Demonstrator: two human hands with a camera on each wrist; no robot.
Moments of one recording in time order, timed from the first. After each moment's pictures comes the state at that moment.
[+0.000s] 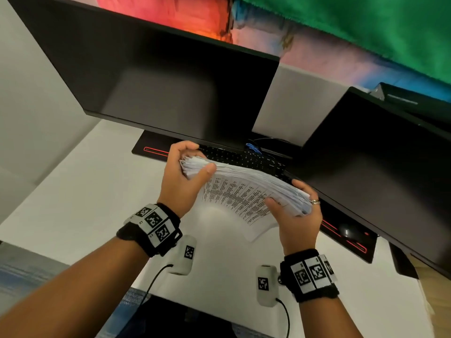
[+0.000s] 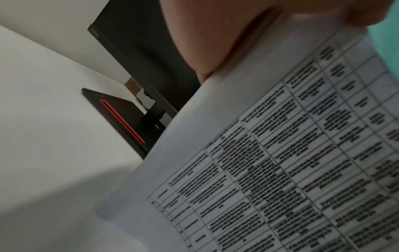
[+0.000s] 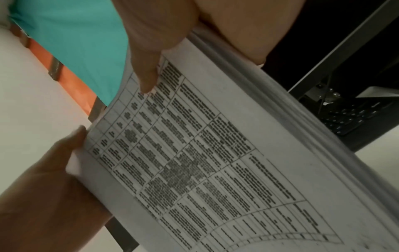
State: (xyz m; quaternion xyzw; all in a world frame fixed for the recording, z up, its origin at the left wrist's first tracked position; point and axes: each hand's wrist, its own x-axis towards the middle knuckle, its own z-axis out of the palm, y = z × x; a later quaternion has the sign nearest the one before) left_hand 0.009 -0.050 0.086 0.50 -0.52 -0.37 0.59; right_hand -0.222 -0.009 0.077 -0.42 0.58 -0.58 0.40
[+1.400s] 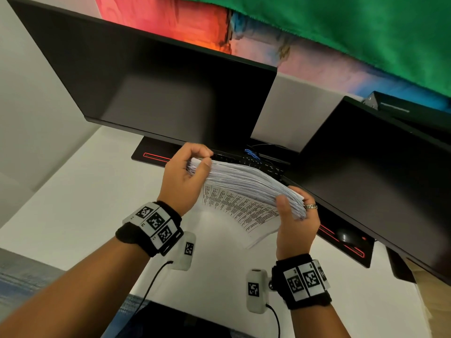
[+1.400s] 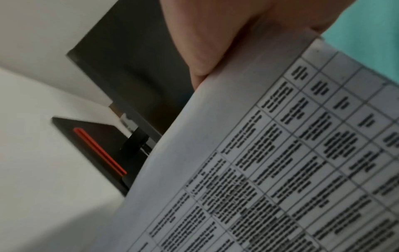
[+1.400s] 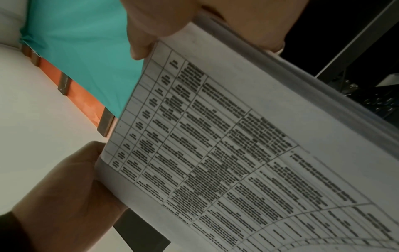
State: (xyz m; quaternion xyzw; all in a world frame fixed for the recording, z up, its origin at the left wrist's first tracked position) left_hand 0.010 -0.063 0.103 0.50 -0.59 -0.28 0.57; right_hand -0.207 -0.011 0.084 -0.38 0.55 -0.65 0.37
